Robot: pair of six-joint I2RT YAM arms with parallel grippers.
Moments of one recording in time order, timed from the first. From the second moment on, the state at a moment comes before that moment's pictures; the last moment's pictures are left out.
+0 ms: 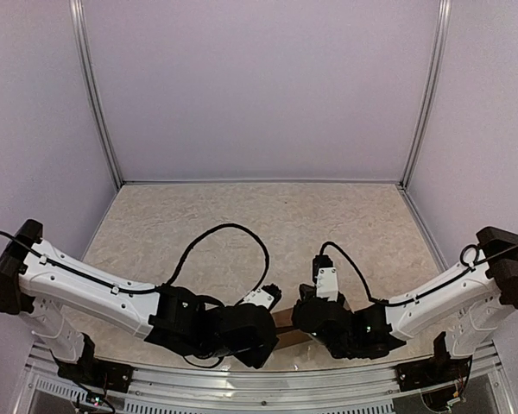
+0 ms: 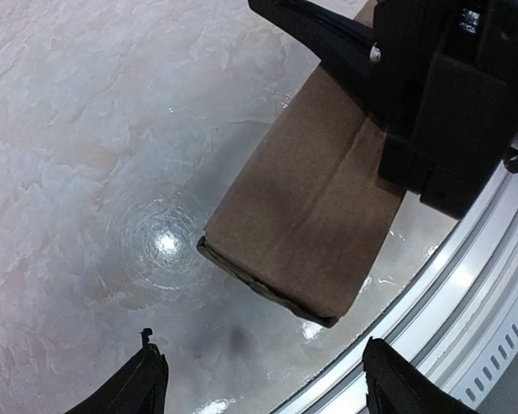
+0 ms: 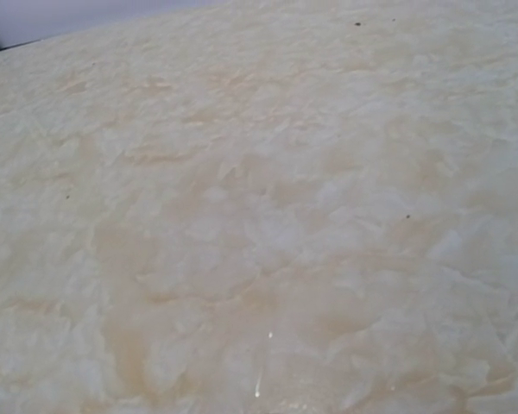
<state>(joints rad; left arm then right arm) -1.51 1.67 1.10 -0.47 -0.45 -0.70 1.41 1.58 0.62 0.30 0.99 0.83</state>
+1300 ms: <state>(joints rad) -1.30 1.56 0.63 0.44 0.05 -0.75 1.41 1.63 0.66 0.33 0.96 0.79</state>
